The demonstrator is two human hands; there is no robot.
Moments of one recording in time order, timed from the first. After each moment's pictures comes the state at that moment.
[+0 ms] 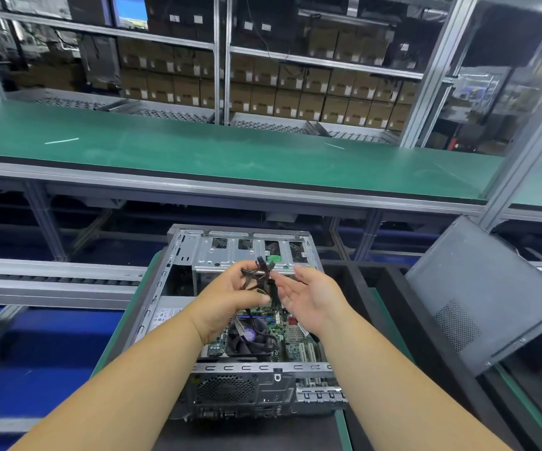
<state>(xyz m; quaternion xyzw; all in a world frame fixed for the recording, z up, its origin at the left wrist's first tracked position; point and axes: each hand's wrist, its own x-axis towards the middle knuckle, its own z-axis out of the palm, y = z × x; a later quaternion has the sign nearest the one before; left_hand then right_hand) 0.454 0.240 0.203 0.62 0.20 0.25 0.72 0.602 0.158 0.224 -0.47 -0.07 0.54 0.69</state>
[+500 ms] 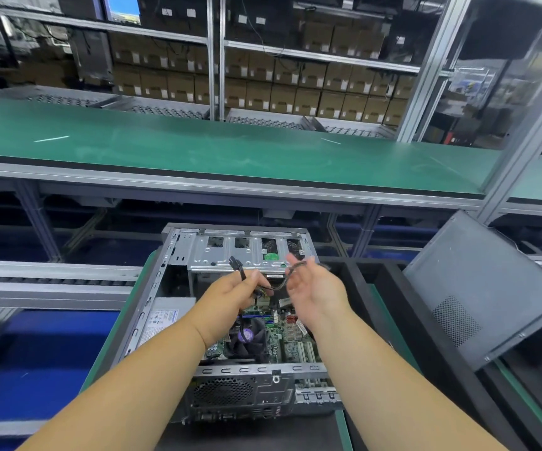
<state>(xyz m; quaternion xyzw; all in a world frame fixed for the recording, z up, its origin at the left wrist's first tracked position) 0.455 0.231 0.201 0.72 0.26 0.26 0.59 0.609 0.172 0.215 -0.46 -0.03 0.47 0.76</state>
